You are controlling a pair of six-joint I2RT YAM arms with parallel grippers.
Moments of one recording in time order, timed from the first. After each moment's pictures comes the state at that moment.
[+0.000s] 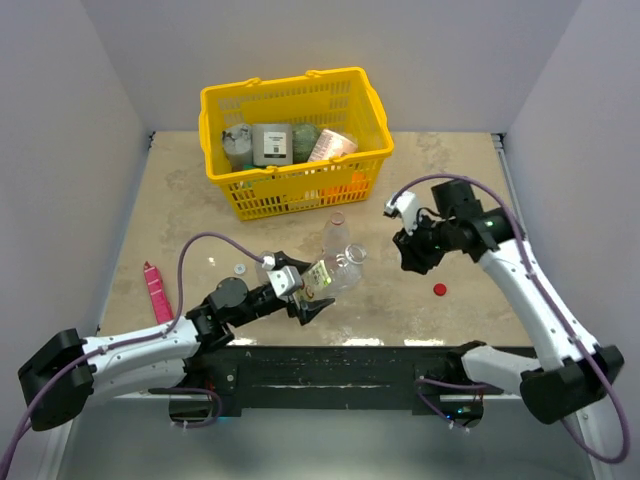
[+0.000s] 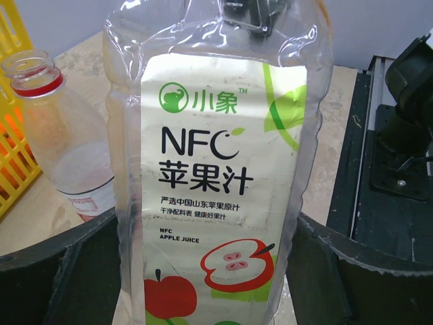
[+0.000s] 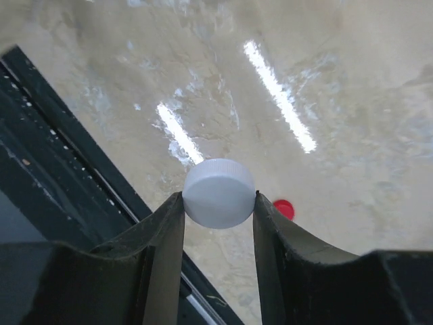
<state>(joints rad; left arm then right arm) -0.98 0.93 0.28 0.68 0.14 0.04 0.37 1.14 1.27 -1.13 -0.33 -0.49</state>
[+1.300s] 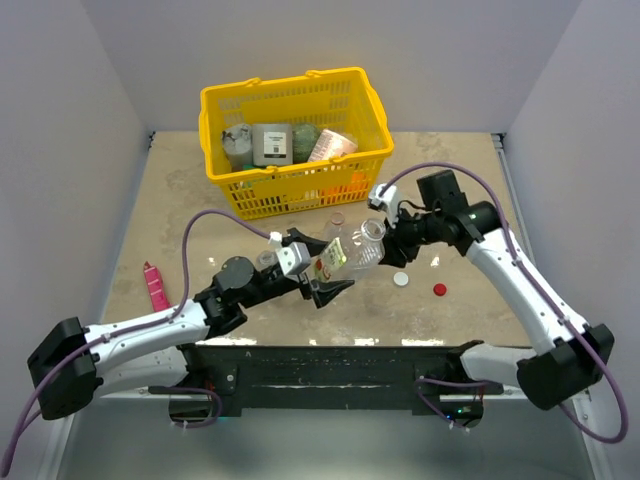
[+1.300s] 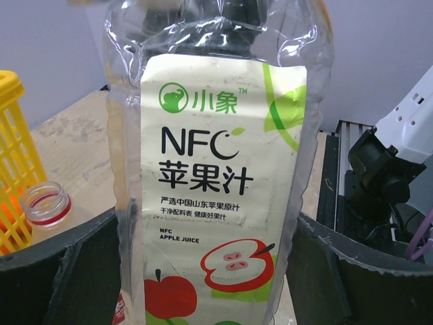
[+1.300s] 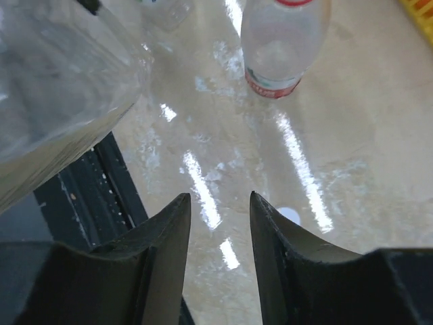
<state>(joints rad) -0.98 1.01 0.50 0.66 0.21 -0.02 0.41 1.20 1.24 -0.95 -0.57 -0.49</state>
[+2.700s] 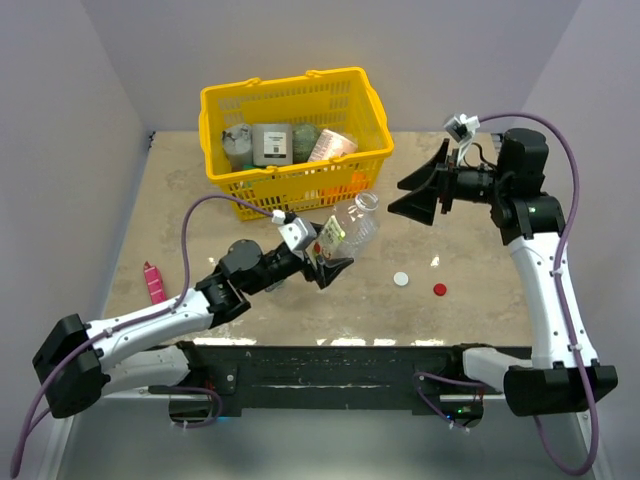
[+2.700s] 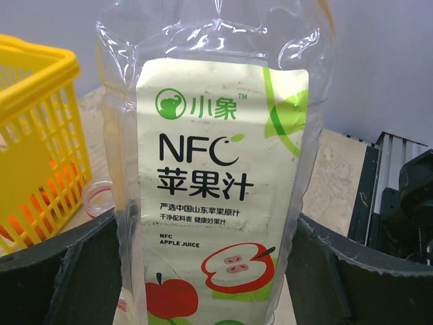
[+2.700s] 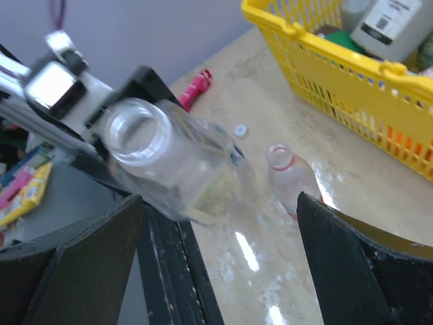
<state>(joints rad) -0.92 1.06 0.63 0.54 0.12 -0.05 0.05 1.19 1.42 -0.65 -1.14 0.03</state>
